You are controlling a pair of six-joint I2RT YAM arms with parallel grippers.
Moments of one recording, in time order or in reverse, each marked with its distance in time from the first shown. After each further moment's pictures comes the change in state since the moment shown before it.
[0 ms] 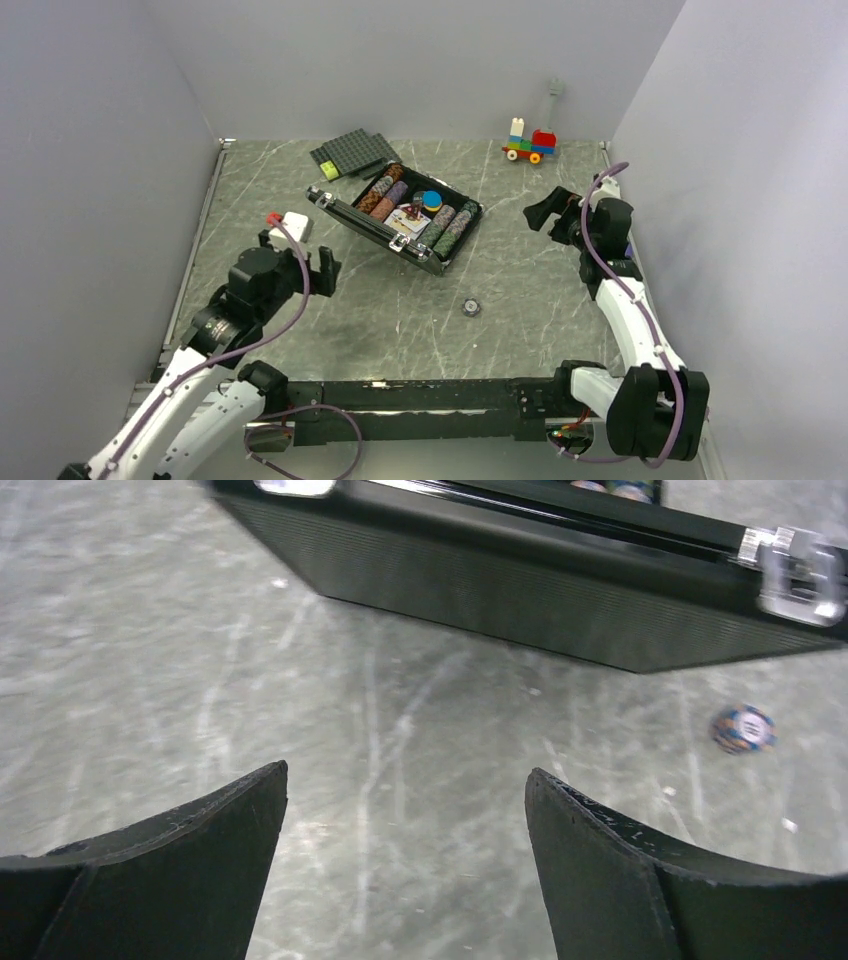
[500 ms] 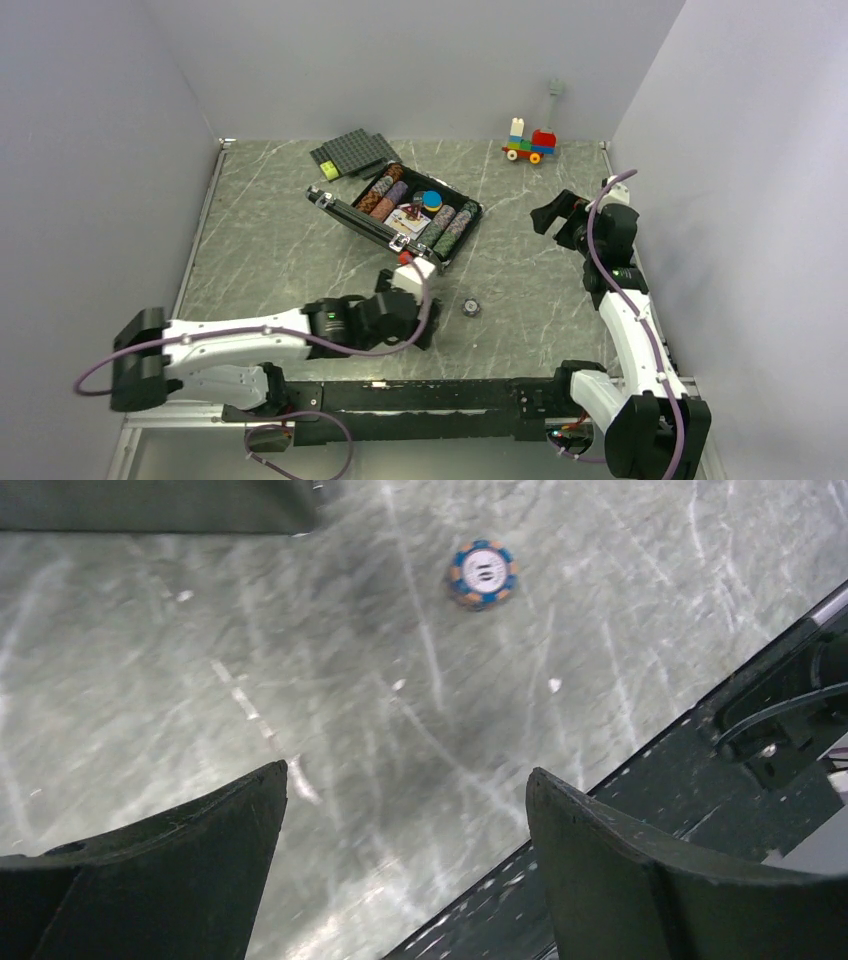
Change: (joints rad) left arm -0.815 0.528 0.067 0.163 -0.322 -0.407; right arm 0.001 -0.118 0.000 -0.121 0.115 -0.004
